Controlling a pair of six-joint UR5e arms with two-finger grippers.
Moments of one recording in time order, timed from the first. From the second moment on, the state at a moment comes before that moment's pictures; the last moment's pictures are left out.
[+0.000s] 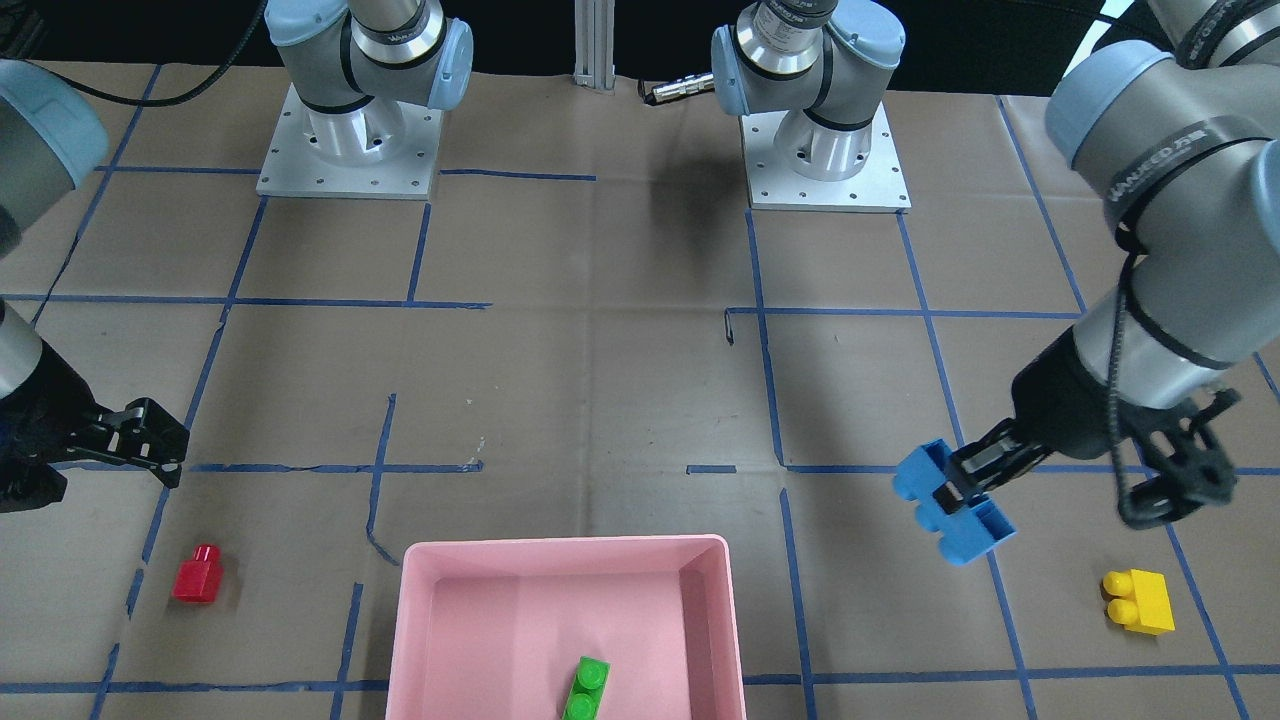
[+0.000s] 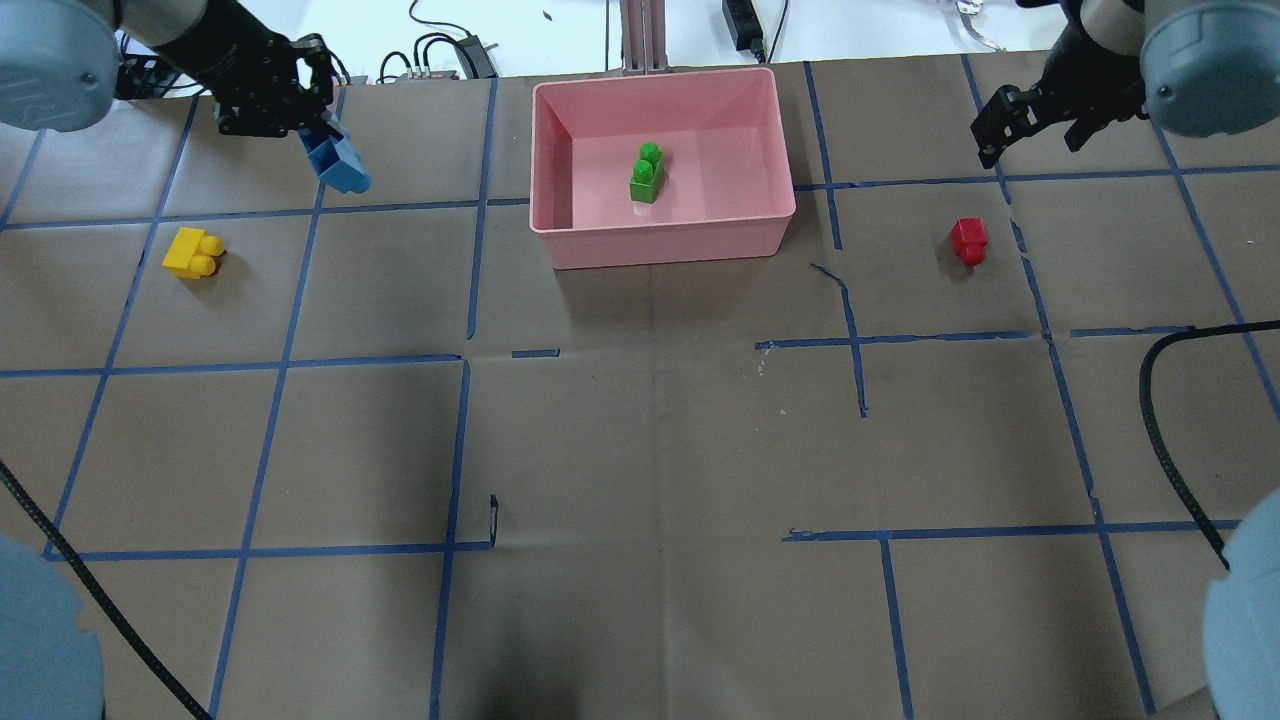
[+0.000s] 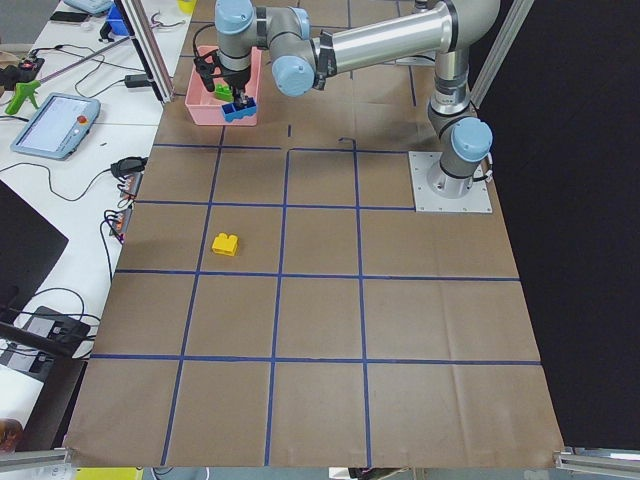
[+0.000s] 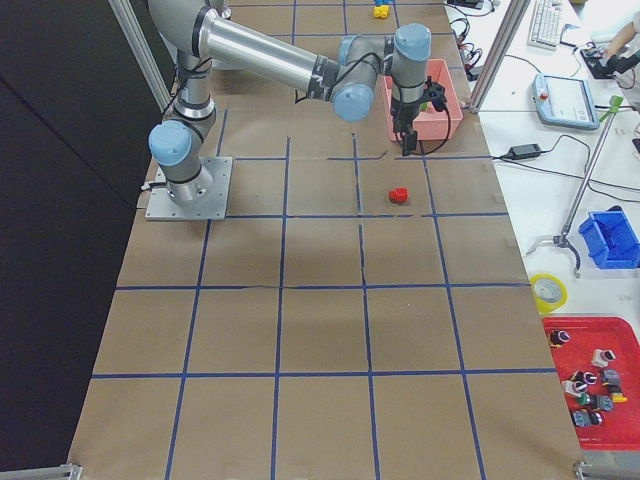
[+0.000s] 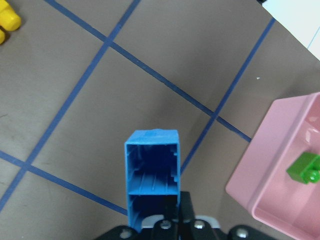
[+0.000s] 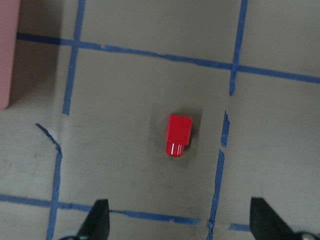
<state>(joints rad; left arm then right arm) -1.43 -1.93 -1.34 -1.31 1.32 -0.24 1.31 -1.26 1.59 -2.03 -1.56 -0.38</state>
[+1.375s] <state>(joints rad) -1.72 -2.29 -1.09 -0.97 1.39 -0.19 1.30 -1.02 1.68 -2.38 -1.56 -0.25</state>
